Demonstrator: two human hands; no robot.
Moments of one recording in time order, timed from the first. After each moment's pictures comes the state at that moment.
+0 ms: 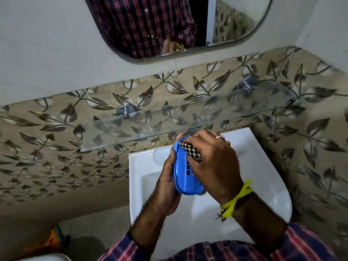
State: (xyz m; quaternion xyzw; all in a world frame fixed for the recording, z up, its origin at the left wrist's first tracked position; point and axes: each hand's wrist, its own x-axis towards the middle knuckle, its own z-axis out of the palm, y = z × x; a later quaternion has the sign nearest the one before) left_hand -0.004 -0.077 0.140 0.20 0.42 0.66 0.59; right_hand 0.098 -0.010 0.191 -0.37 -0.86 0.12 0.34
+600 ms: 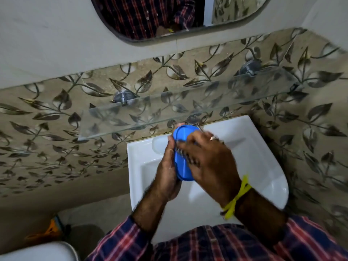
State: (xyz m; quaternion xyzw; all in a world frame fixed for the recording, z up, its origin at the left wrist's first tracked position) left_hand -0.009 -0.078 0.136 0.15 0.46 0.64 0.60; right_hand 0.100 -0.032 0.171 -0.32 -0.89 0.11 0.30
